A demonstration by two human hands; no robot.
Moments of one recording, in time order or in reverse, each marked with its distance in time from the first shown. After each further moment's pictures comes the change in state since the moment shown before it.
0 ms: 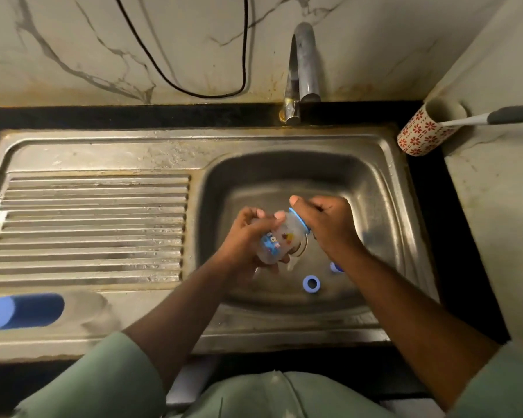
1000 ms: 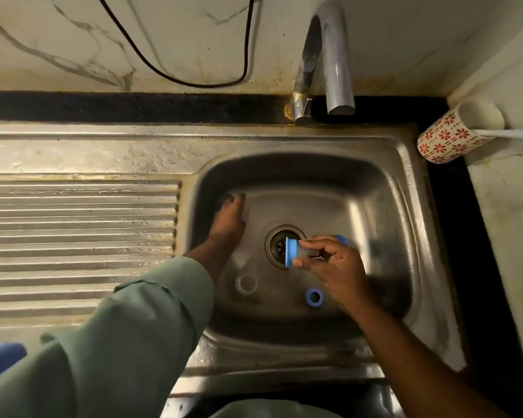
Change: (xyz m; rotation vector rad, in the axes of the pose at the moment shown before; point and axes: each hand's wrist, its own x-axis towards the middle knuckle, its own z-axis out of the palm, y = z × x) left_hand 0.178 -0.038 -0.096 1.343 0.247 0.119; right_hand -0.004 0.073 0.005 0.130 -0.114 0.173
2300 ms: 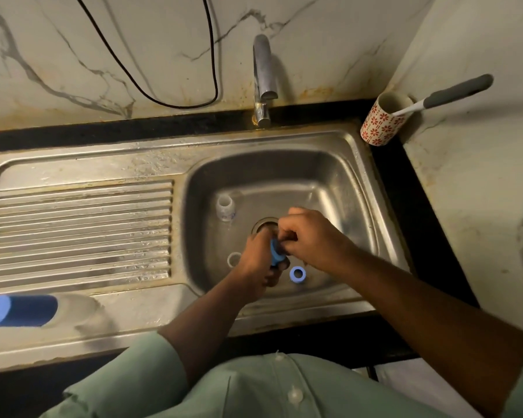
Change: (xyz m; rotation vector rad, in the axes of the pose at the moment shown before) left_hand -0.208 0.121 -0.009 -1.162 -0.345 -0.258; right_hand -0.067 -0.094 -0.026 -0.778 -0.290 -0.332
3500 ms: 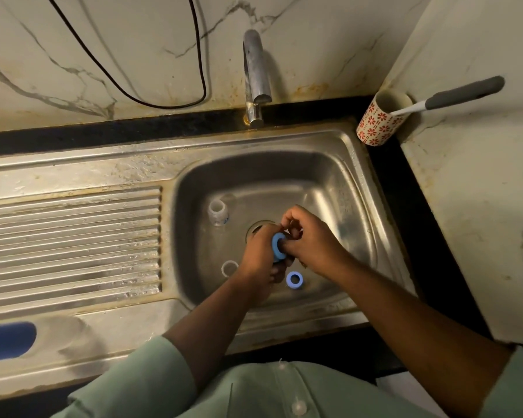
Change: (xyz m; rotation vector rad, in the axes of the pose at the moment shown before) left_hand 0.024 0.010 0.008 -0.111 -0.089 0.056; right_hand 0.011 0.024 0.021 0.500 0.160 0.254
